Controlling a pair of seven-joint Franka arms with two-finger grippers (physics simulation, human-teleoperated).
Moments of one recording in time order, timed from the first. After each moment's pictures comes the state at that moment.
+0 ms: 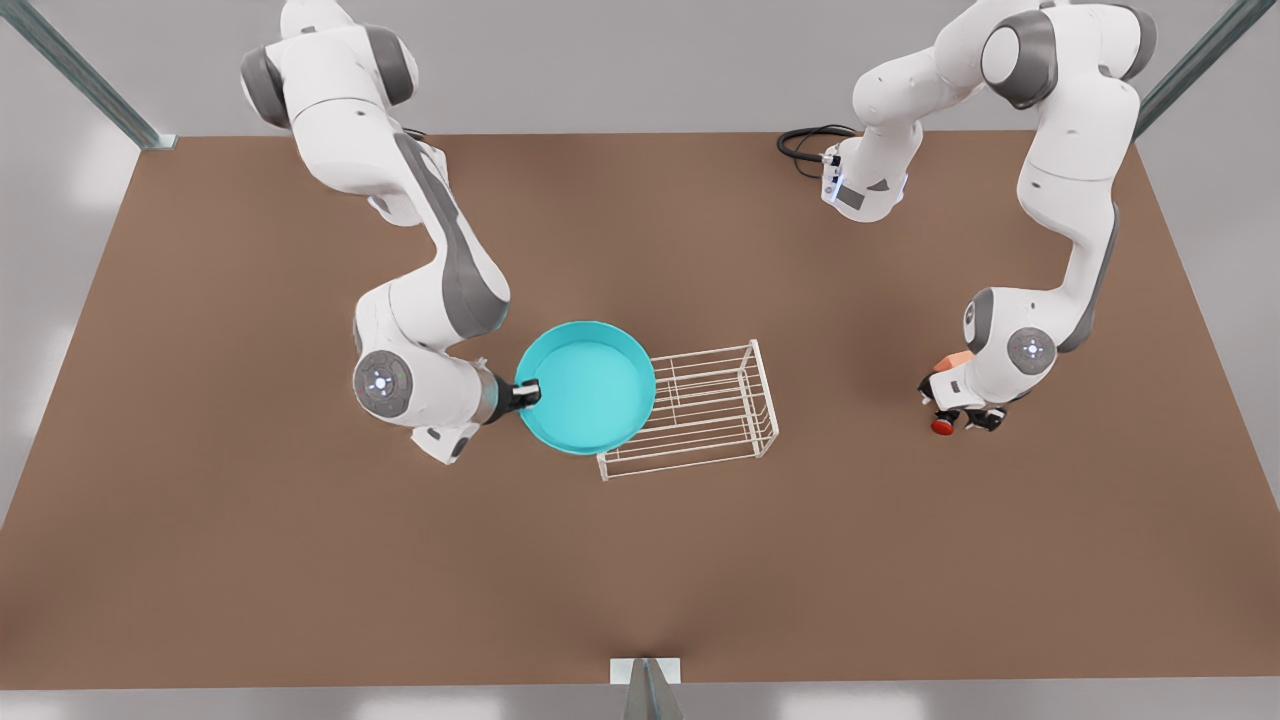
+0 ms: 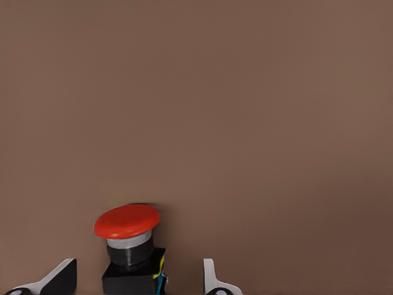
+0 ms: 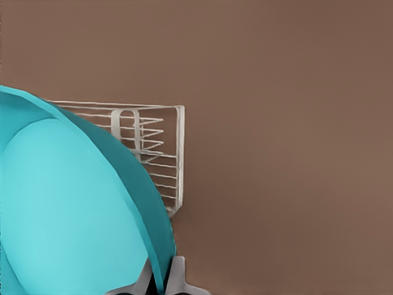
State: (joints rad) left arm 0.37 0.45 -0.21 -2.23 0.34 2.62 0.51; right arm 0.55 0.57 -0.17 -1.27 0.44 1.68 0.13
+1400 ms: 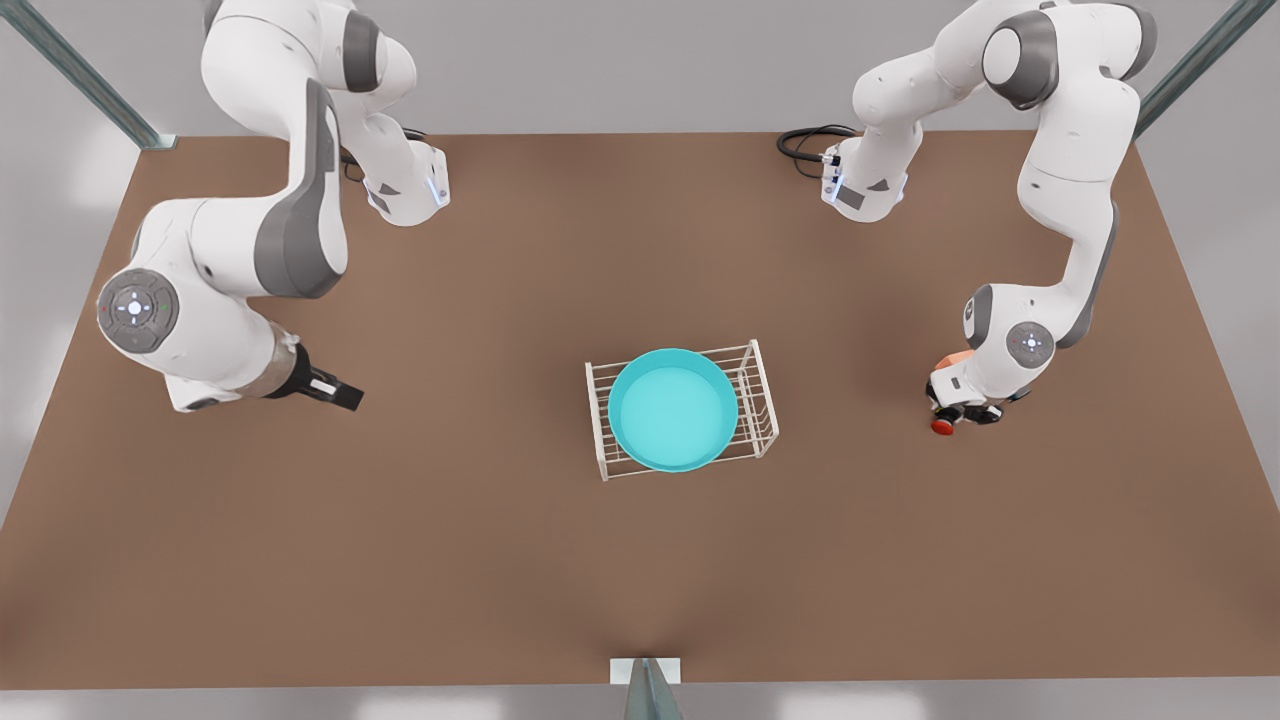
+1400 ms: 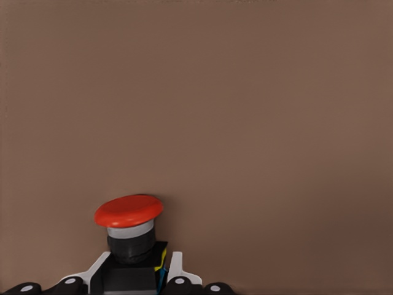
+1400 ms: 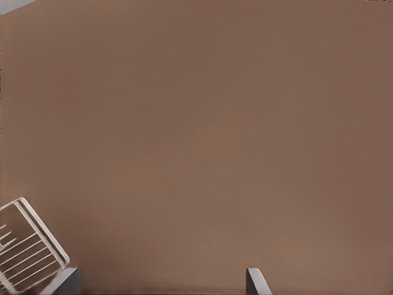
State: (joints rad) left arm 0.37 0.44 -0.19 -2.26 0.36 2.68 0.49; right arm 0.65 0.44 -0.68 -1.20 0.28 1.40 0.40
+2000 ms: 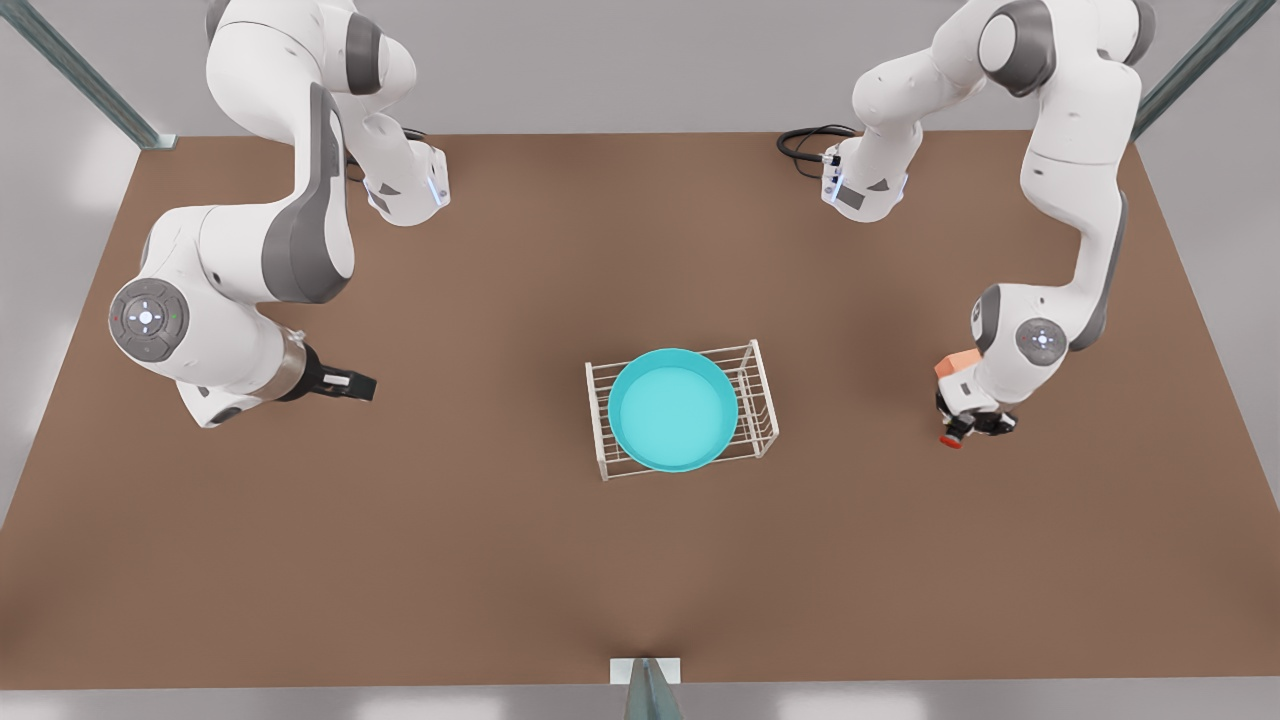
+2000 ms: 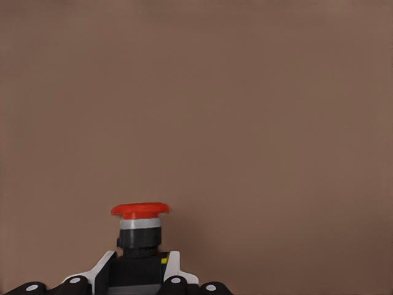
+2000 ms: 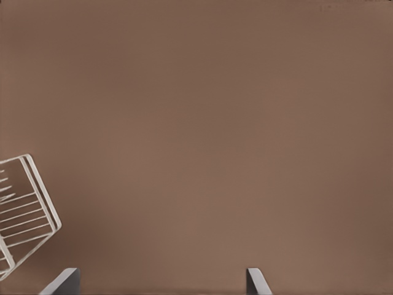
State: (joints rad) left arm 0.36 0.40 -0.22 -2.18 0.35 2.64 0.46; right arm 0.65 0.45 -0.68 -1.20 0.30 1.39 0.19
